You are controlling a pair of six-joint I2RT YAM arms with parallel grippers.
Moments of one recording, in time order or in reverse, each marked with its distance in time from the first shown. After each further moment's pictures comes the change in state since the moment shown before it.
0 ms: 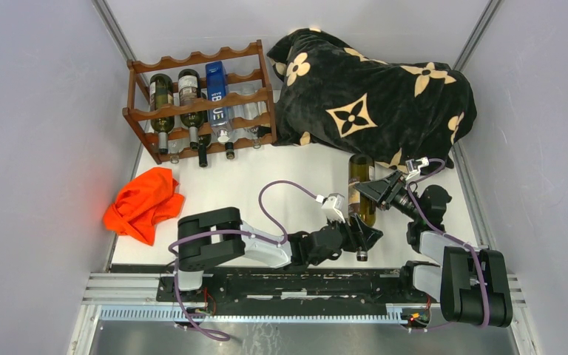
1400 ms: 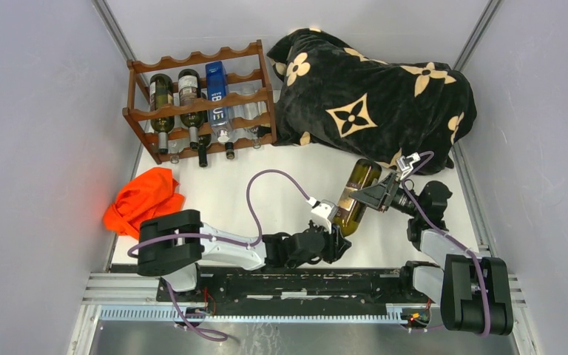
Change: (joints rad) left arm -0.014 -0.258 -0.163 -0.257 0.040 0.325; right arm 0.013 -0.050 0.042 -0.084 -0.181 -0.056
